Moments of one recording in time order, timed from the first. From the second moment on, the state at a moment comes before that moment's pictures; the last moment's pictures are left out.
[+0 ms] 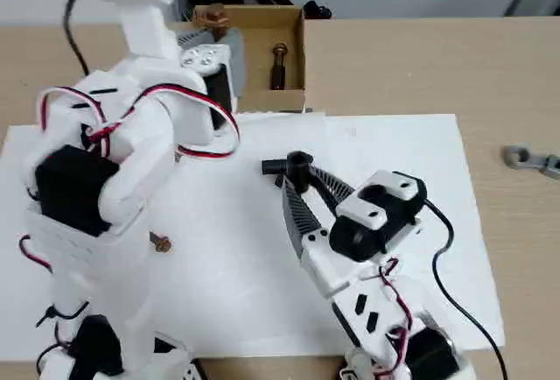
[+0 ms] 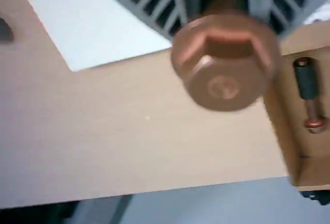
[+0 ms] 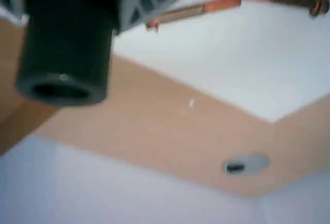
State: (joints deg) left arm 19.5 -12.3 -40.1 88.9 18.5; right arm -34.0 -97.0 69.3 38.8 -7.5
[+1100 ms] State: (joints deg) left arm 33.1 -14.3 -40.1 87.3 19.5; right arm -29.8 -97.0 80.5 22.9 -4.5
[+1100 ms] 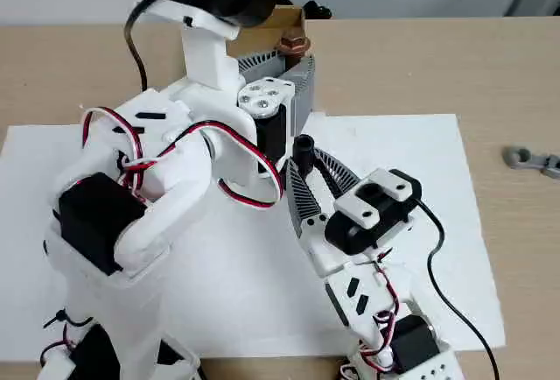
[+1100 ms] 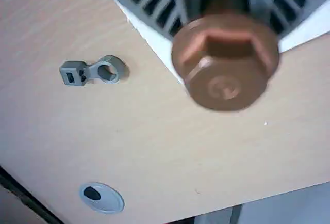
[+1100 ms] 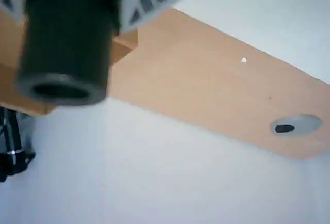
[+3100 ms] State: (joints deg) left arm 39.5 -14.5 -29.1 80.0 19.6; right arm -25.9 -97.0 81.8 22.7 -8.8
